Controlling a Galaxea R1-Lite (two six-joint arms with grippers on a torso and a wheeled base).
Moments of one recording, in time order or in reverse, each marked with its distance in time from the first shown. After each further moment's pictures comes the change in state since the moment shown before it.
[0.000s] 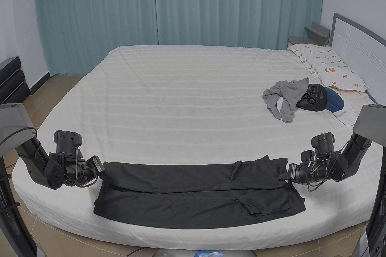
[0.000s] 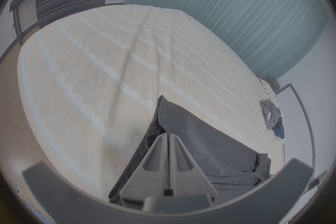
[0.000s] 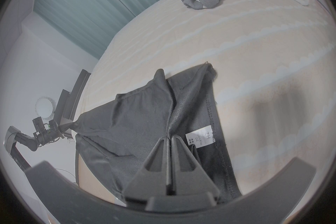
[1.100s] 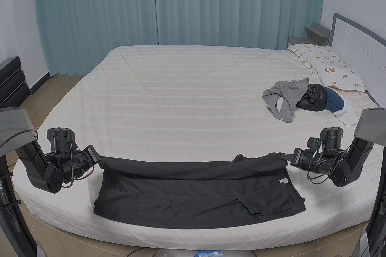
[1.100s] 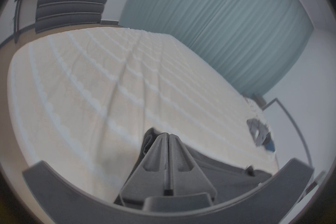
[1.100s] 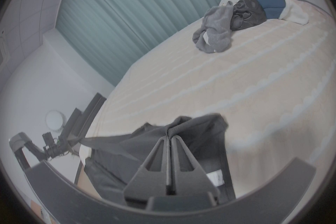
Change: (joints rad) left arm 0.040 0.037 0.043 -0.308 -0.015 0.004; right arm -0.023 0.002 0.081 -0.429 0.010 0.114
